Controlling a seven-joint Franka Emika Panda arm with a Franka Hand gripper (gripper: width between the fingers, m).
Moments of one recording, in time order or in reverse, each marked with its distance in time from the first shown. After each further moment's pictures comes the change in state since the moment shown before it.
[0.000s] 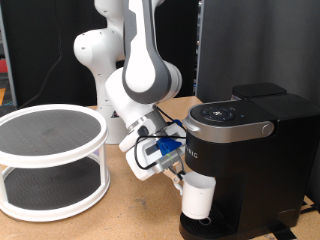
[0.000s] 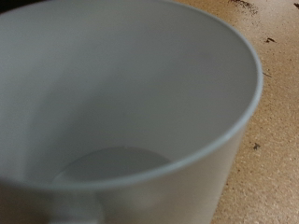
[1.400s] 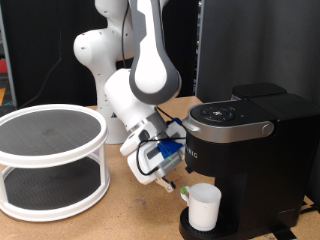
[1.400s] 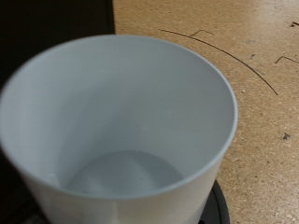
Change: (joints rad) arm -0.012 0.010 0.015 0.003 -0.162 -0.011 0.178
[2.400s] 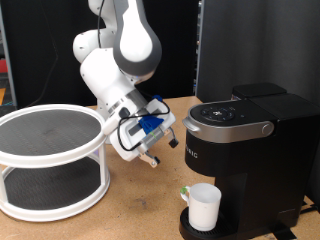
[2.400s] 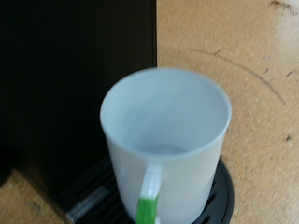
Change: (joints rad) arm -0.056 -0.268 -0.049 -0.175 -0.355 -0.015 0.209
